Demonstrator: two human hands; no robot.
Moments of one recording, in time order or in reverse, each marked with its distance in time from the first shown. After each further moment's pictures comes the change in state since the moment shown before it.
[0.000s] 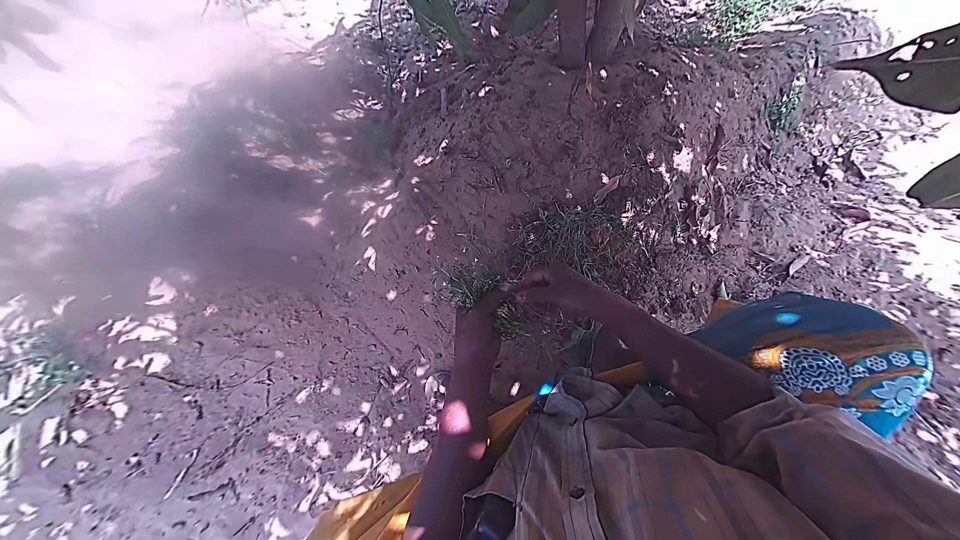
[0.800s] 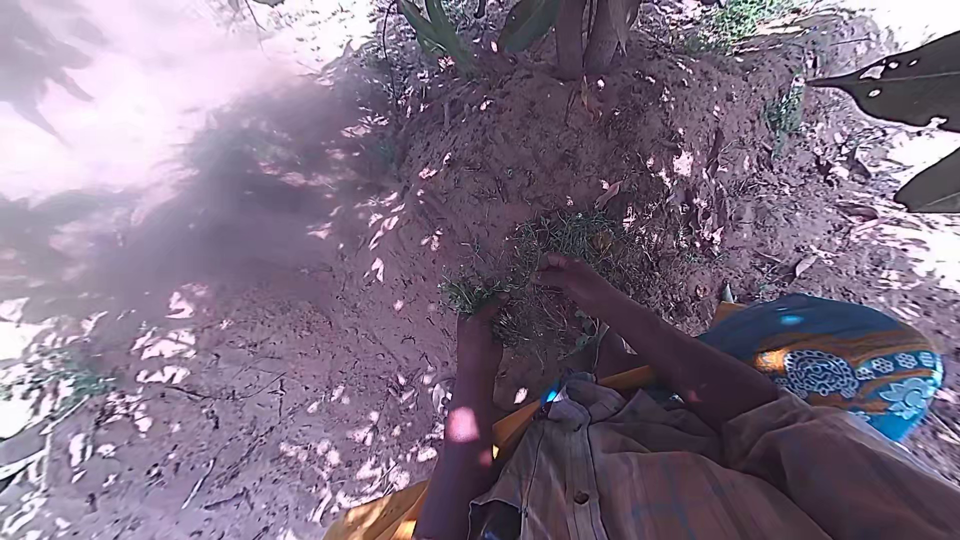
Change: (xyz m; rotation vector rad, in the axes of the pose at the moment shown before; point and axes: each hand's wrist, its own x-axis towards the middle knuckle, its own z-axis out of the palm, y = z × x) left_hand -0.003 0.008 0.006 -0.006 0.080 -0.025; right_hand 0.002 0.004 -0.004 0.358 0.227 -0.077
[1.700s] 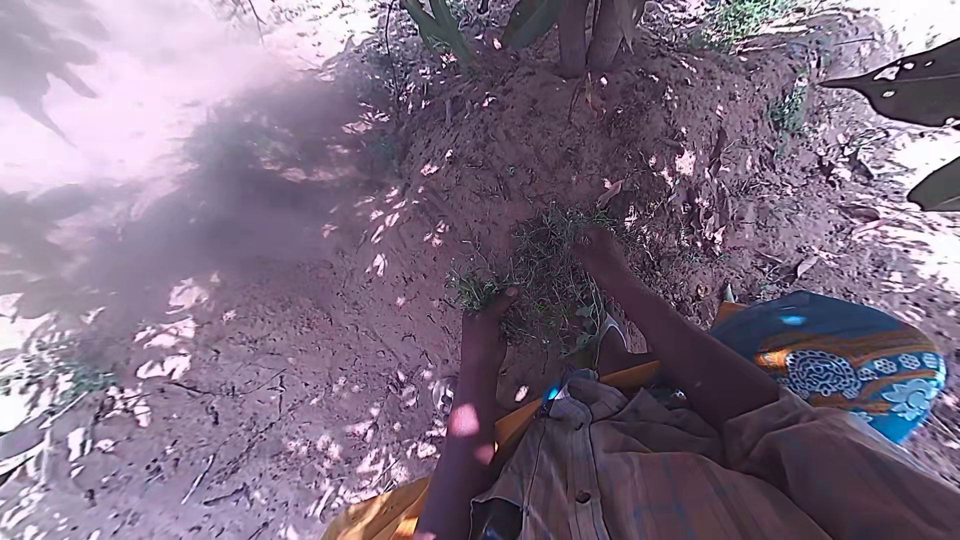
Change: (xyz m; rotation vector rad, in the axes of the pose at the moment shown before) left_hand -0.002 -0.001 0.001 0.024 -0.047 0.013; right_hand 0.016 -0.004 -0.040 -0.524 0.401 0.052
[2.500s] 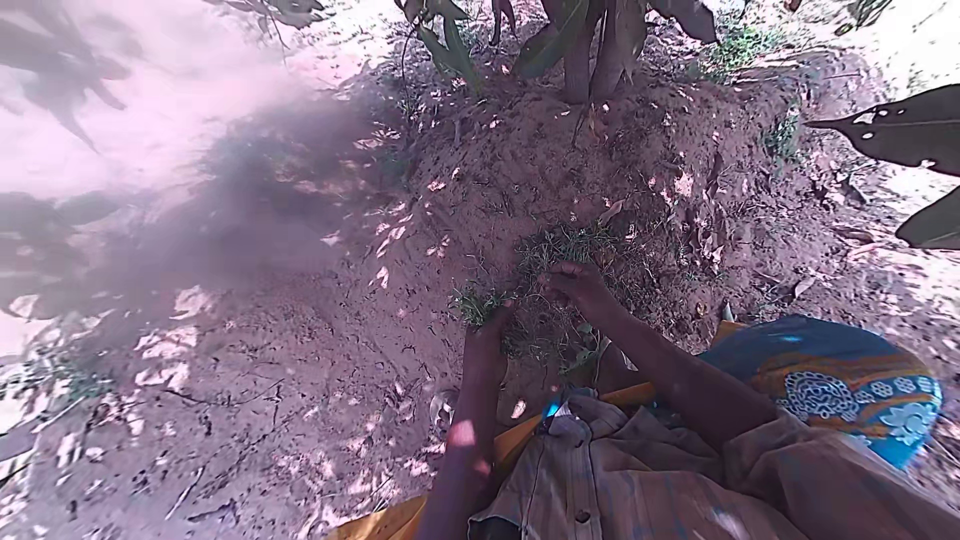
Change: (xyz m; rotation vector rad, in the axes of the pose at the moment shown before) left_hand 0.001 0.001 0.001 0.031 0.032 -0.040; right_hand -0.028 -0.013 0.027 0.476 -0.185 -0.113
